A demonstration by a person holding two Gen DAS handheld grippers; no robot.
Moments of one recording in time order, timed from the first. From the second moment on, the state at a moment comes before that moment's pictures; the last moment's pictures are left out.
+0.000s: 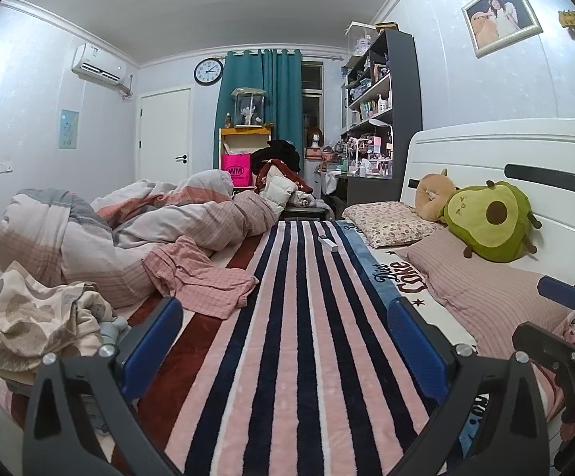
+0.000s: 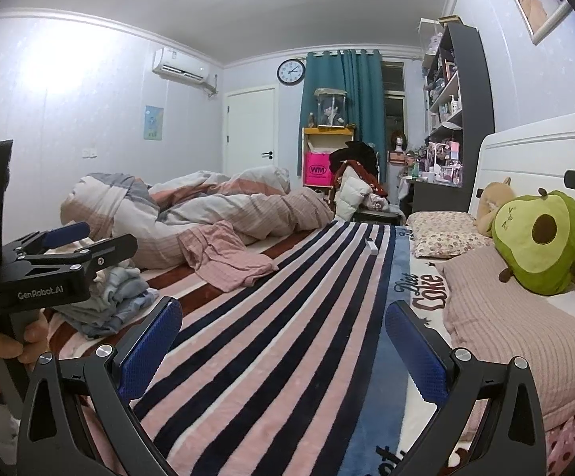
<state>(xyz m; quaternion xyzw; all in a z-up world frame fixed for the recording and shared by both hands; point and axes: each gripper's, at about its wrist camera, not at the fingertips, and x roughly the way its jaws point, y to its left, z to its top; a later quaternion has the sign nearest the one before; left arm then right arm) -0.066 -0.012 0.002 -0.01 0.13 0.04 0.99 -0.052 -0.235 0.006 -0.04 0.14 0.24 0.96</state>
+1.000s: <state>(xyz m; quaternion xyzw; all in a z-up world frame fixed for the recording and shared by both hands) -0.065 -0.002 0.000 -0.01 0.13 0.05 0.99 -0.048 -0.234 0.005 -0.04 0.14 0.24 0.96</state>
